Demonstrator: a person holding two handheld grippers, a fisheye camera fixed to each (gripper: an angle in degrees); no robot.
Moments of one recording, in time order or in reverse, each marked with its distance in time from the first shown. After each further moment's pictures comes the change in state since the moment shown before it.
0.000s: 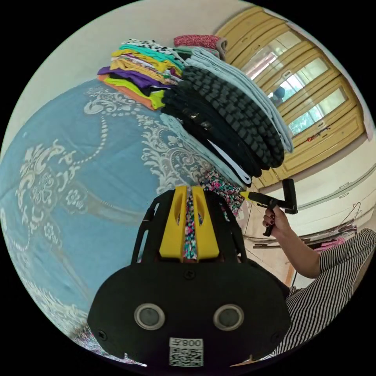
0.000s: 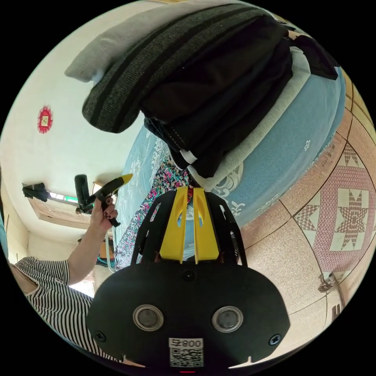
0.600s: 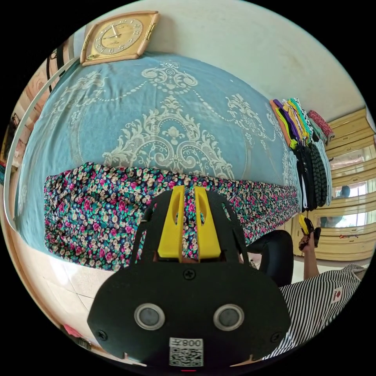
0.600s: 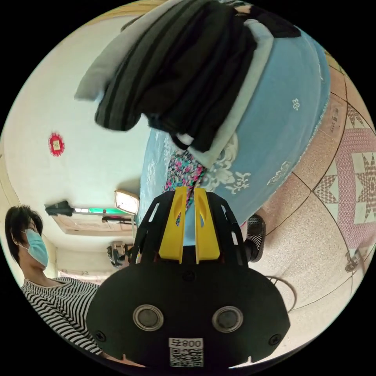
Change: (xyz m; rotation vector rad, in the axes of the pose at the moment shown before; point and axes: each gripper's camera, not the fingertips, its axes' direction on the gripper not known) left arm -0.140 0.277 -0.288 0.107 -0.307 -0.711; right arm -0.095 0.040 0.067 -0.045 -0.171 0.122
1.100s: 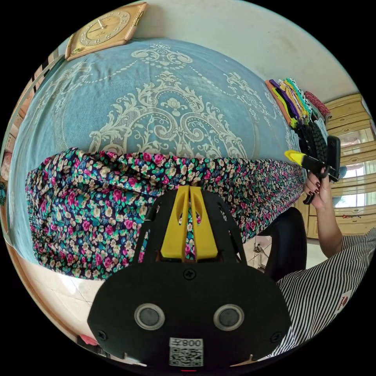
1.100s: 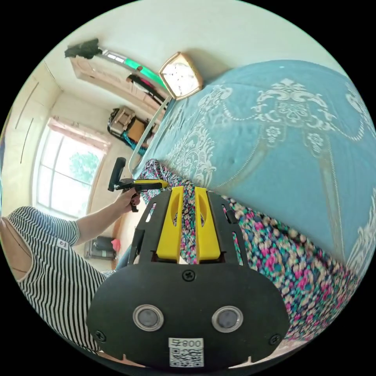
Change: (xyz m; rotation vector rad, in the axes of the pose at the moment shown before) left arm -0.043 0.030 -0.059 -0.074 0.030 0.081; right arm -0.335 0.109 0.378 -0.745 0.009 -0.835
